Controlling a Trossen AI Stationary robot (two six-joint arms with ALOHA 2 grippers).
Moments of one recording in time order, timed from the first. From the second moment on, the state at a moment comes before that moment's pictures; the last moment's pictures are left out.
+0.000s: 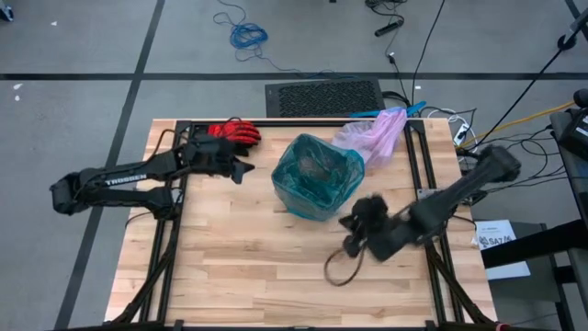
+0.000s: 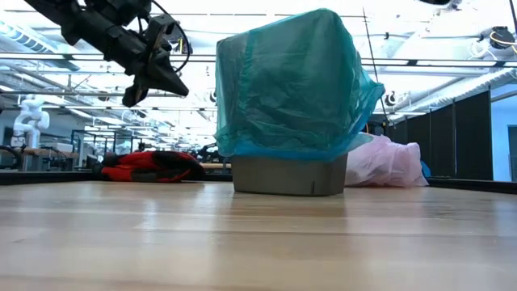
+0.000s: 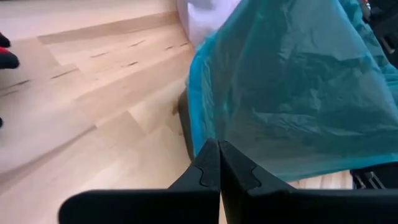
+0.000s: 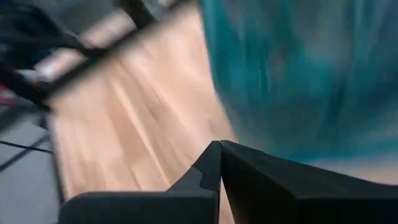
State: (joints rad) left arm 0.42 0.90 0.58 -0.19 0.18 -0.68; right arm 0.55 1.37 1.20 -0.76 0.68 1.12
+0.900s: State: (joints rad) left arm 0.47 0.90 0.58 -0.19 0.17 -0.65; right arm -0.15 1.88 1.97 -1.24 0.01 -0.36
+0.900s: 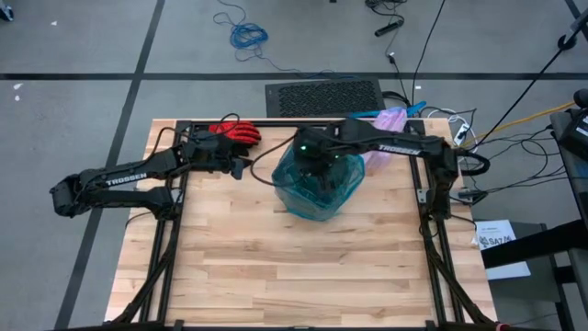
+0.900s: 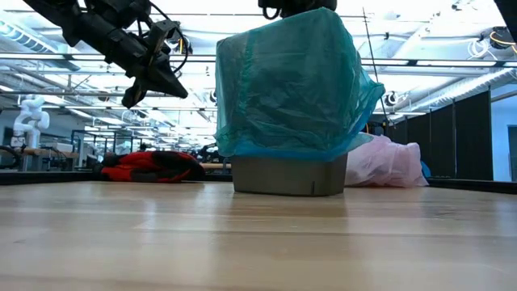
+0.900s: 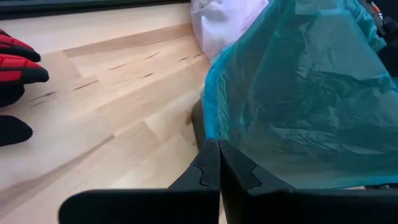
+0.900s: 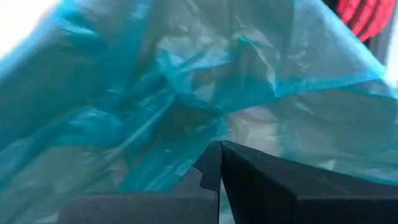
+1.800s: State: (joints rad) left arm 0.47 0.90 0.58 -0.20 0.15 -0.62; right arm -0.14 1.92 1.62 -0.98 0.10 -0.36
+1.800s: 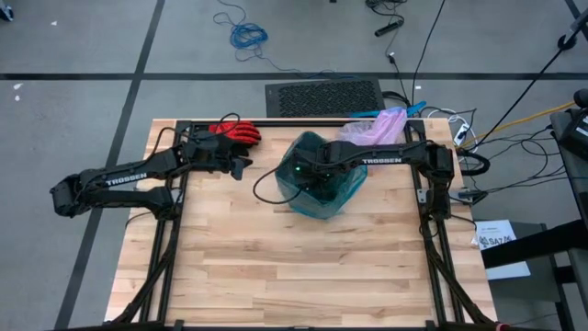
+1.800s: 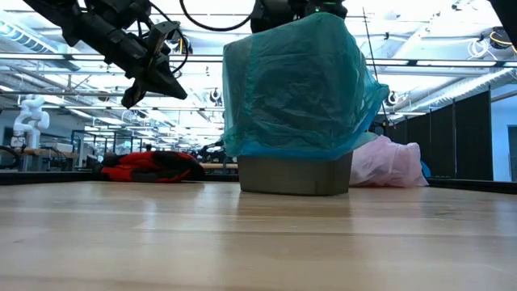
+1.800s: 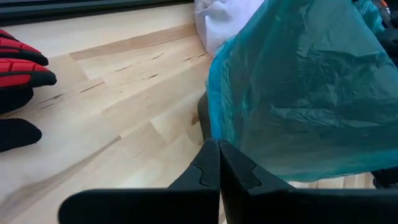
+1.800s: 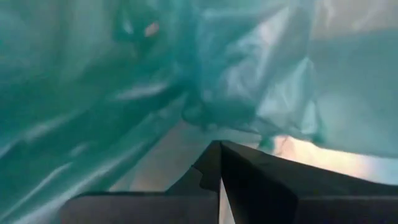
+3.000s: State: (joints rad) left arm 0.47 0.90 0.58 -0.20 0.15 -0.62; right arm -0.13 1.92 2.05 -1.52 -0.08 0.10
